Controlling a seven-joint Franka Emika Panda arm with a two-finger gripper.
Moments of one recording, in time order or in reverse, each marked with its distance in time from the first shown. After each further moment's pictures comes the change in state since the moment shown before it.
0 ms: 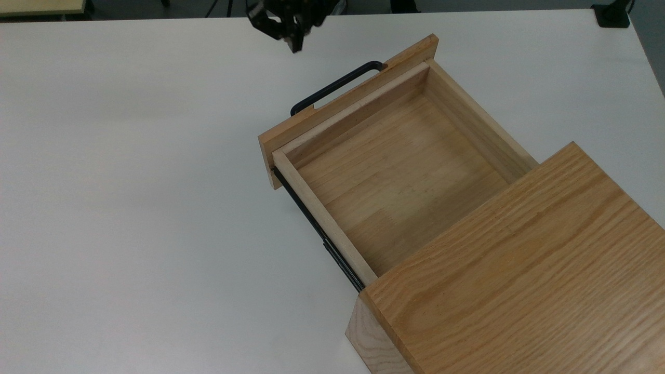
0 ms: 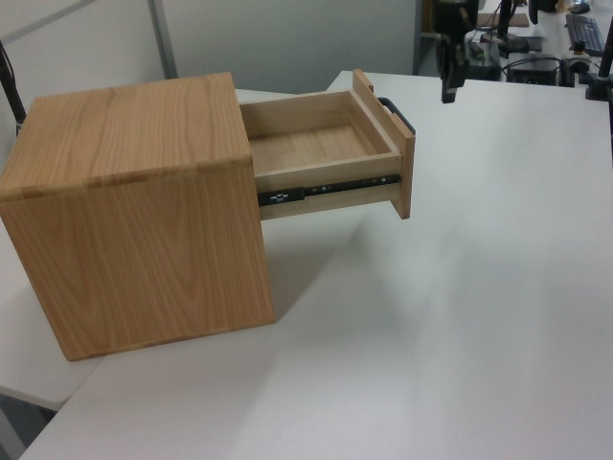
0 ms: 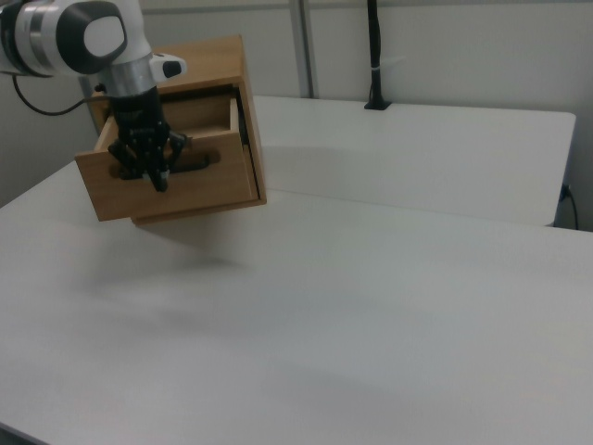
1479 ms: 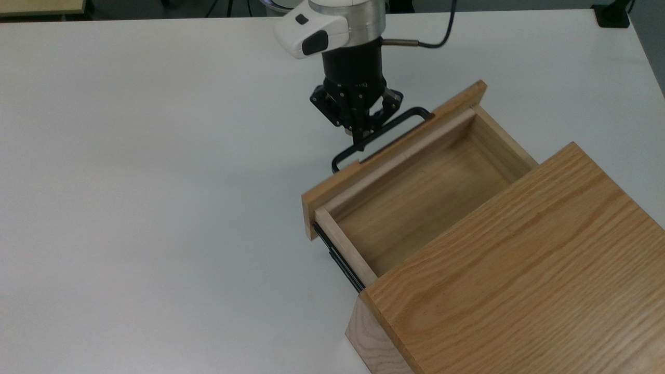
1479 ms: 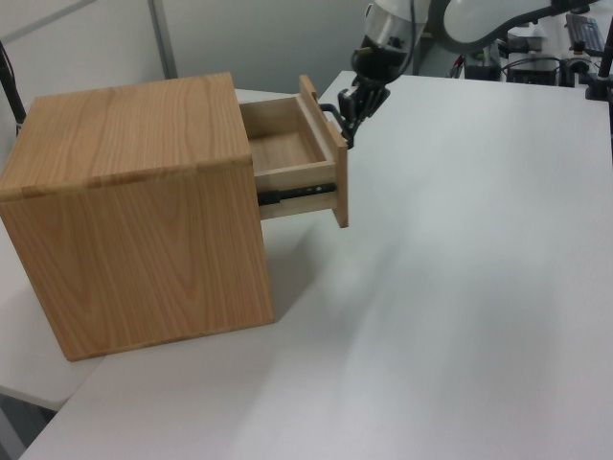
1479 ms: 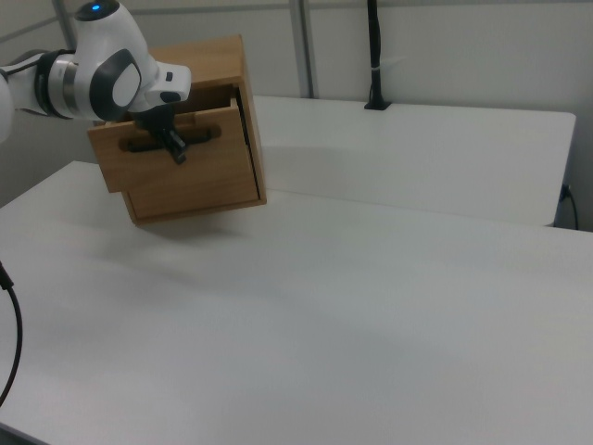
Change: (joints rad) arm 0.052 0.197 0.045 0.021 0.061 0.578 0.838
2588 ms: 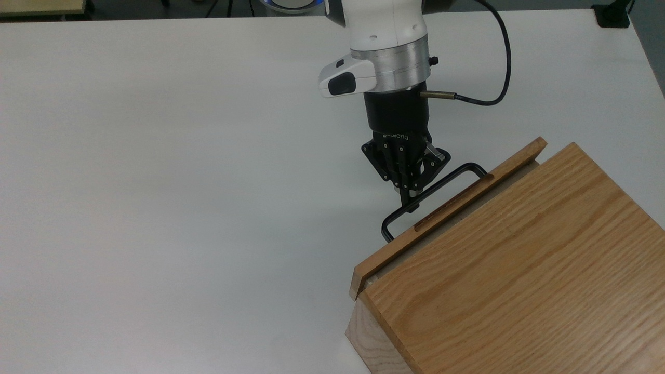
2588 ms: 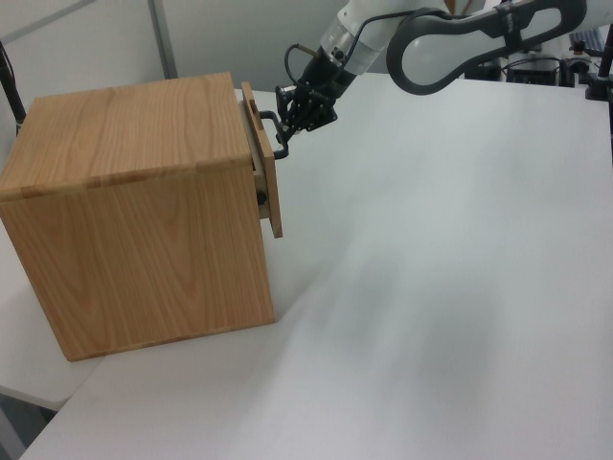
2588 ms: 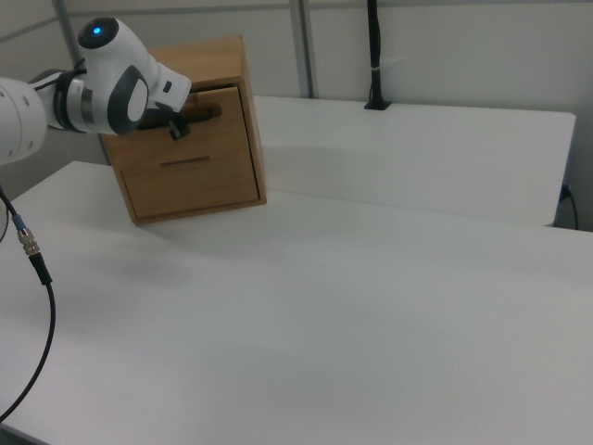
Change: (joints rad) arm 0.063 0.212 0.001 0.182 0.000 0.310 0.462
